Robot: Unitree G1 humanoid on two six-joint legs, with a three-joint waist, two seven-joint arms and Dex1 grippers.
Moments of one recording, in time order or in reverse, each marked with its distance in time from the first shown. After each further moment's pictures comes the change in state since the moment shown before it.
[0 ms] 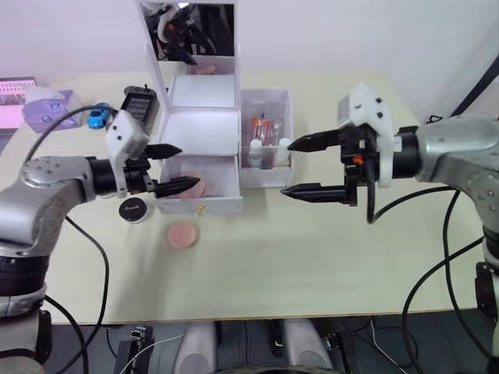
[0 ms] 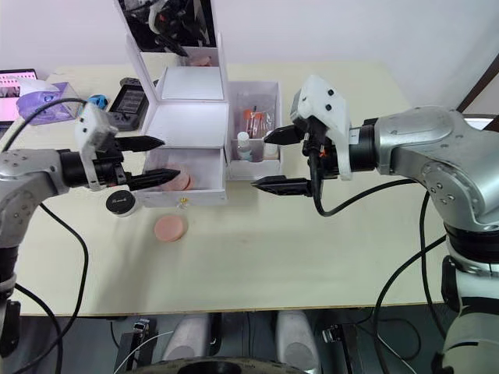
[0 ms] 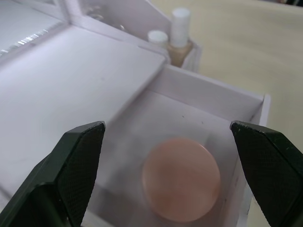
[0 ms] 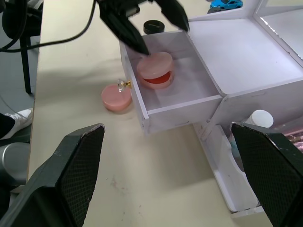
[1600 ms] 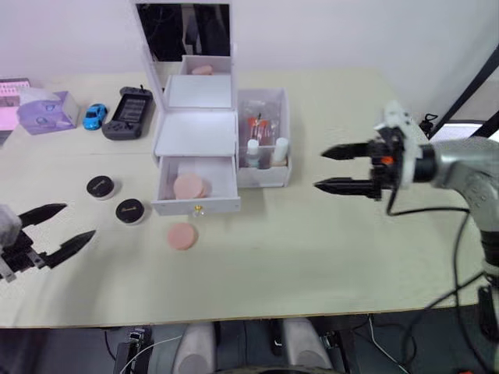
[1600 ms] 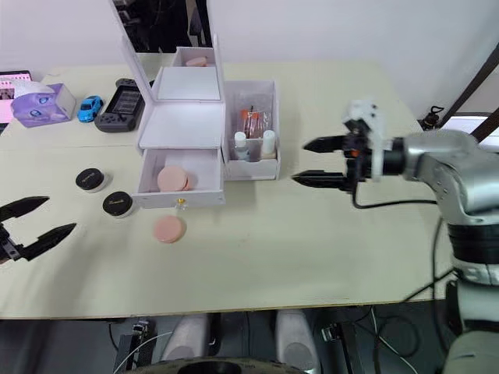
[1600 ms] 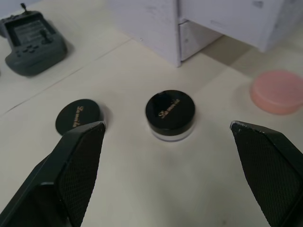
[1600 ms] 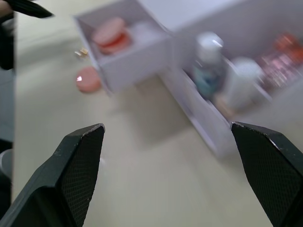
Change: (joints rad) left arm 0.810 -0.052 0.539 0.145 0.125 -0.593 -0.156; right arm 0.099 0.058 -0.012 0.303 -0.169 -0.181 0.217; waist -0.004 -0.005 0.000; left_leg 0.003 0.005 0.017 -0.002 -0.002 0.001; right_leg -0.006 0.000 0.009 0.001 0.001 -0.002
